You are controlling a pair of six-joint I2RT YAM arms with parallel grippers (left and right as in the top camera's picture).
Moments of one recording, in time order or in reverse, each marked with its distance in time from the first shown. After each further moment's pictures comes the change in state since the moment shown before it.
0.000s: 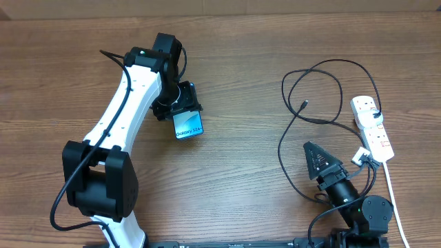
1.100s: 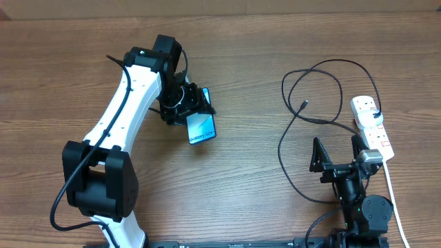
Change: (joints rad) left arm 0.000 0.000 0.000 -0.045 0.243 0.027; right arm 0.000 0.000 0.000 -0.012 0.375 -0.905
